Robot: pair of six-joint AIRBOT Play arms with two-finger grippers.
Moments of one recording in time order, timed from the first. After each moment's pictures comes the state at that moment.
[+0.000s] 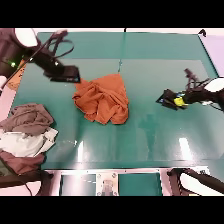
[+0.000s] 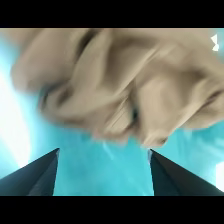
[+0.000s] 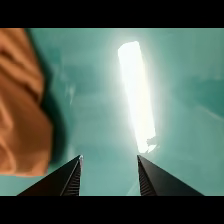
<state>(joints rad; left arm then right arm) -0.20 -1.43 1.60 1.29 -1.49 -1.57 -0.12 -1.20 0.93 -1.02 1.11 1.55</state>
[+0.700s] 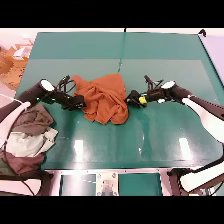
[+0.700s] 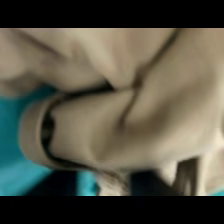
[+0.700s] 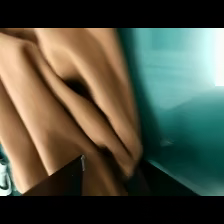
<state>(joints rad) -0.12 -1.55 1.03 0.89 -0.90 -1.38 0.12 -1.73 1.14 -0.58 0.97 1.28</state>
